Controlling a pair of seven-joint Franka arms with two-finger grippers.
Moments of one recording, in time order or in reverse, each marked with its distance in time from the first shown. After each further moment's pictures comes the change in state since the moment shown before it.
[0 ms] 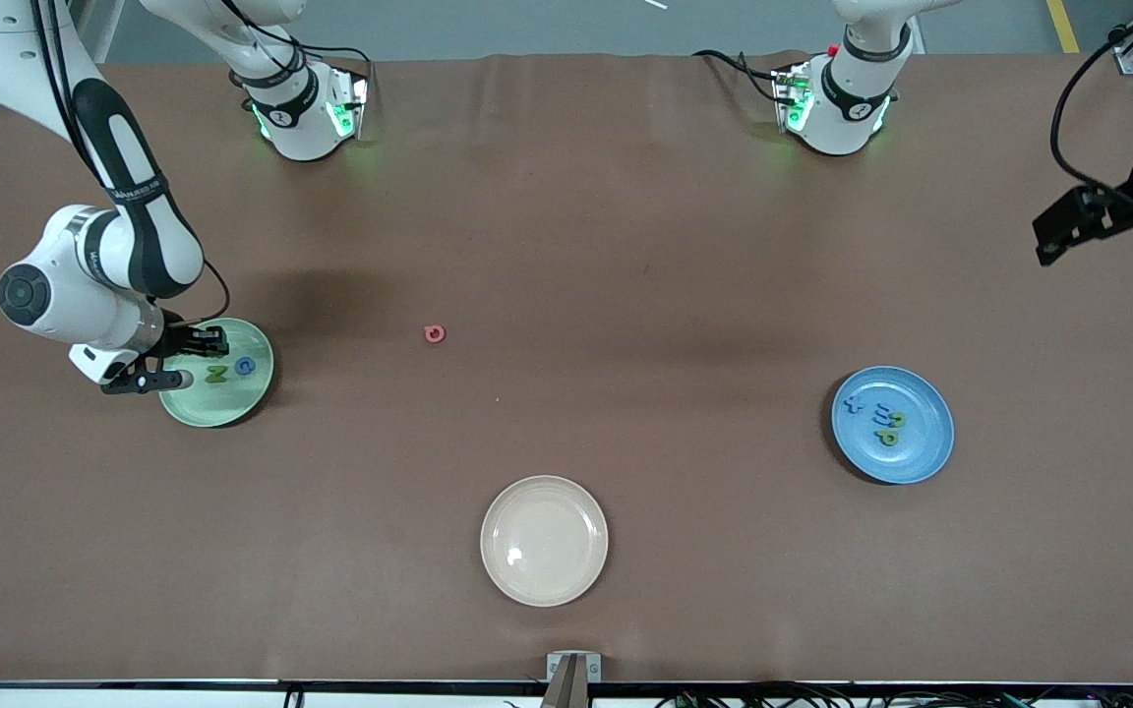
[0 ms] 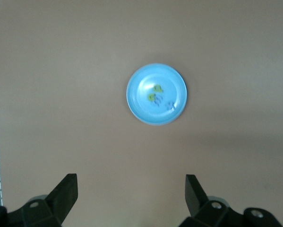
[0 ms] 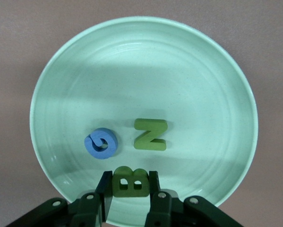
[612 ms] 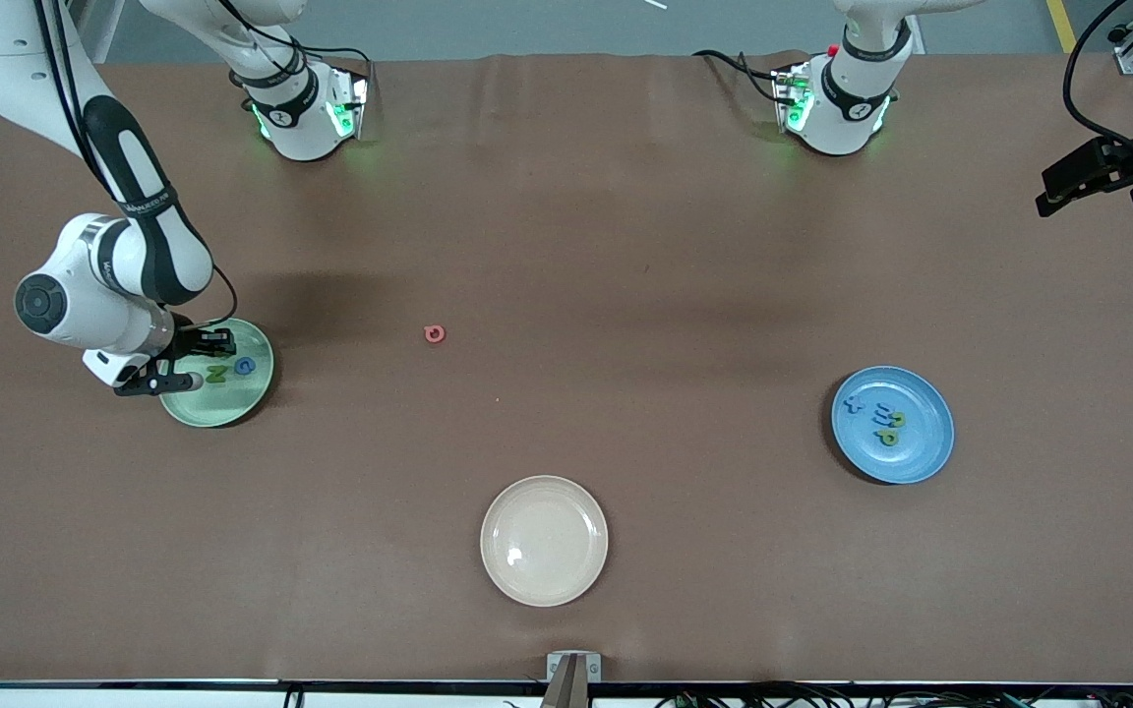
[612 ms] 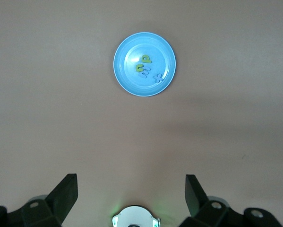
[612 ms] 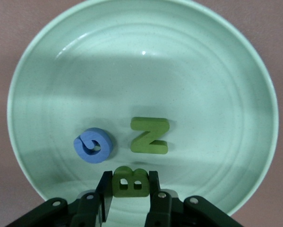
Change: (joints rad) left arm -0.130 -0.048 0.207 -0.050 -0.108 -0.068 0.015; right arm -0.001 0.050 0.000 -0.001 0.000 0.025 0.000
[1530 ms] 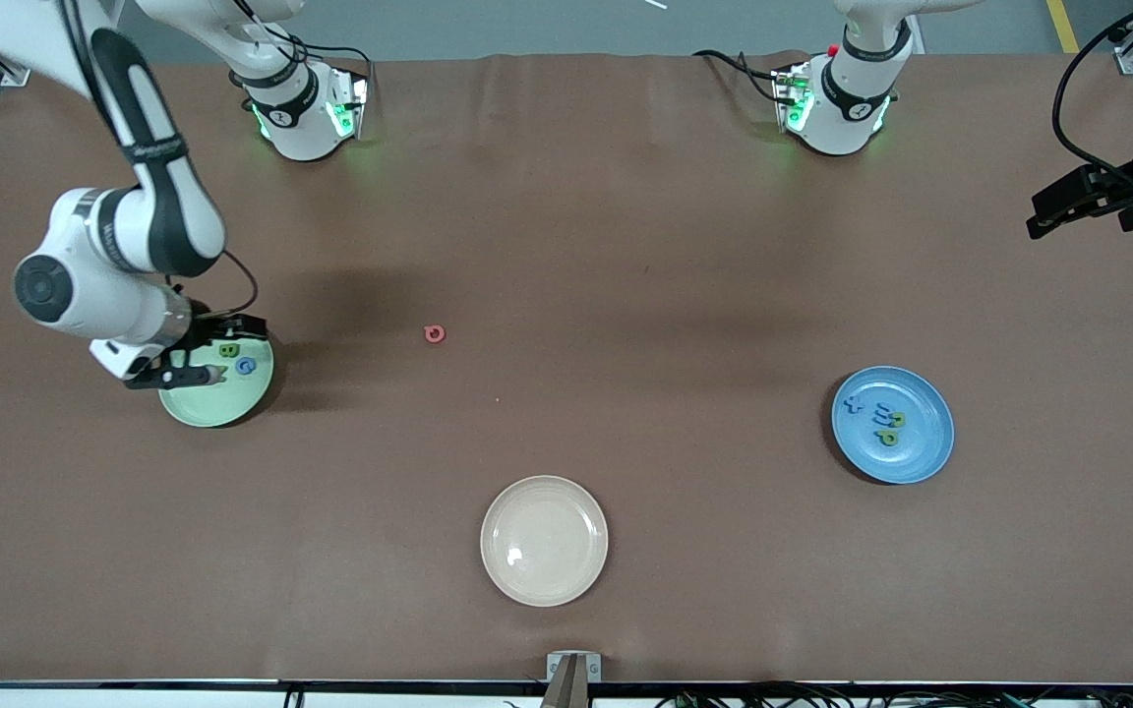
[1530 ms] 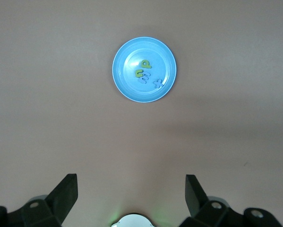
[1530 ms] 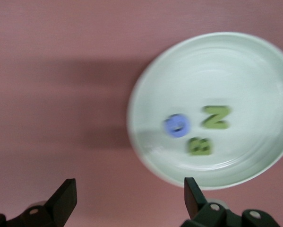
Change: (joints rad) left arm 0.009 0.012 -0.011 -0.038 0.000 0.060 0.000; right arm 0.181 -0.192 0.032 0.052 0.001 -0.261 0.263
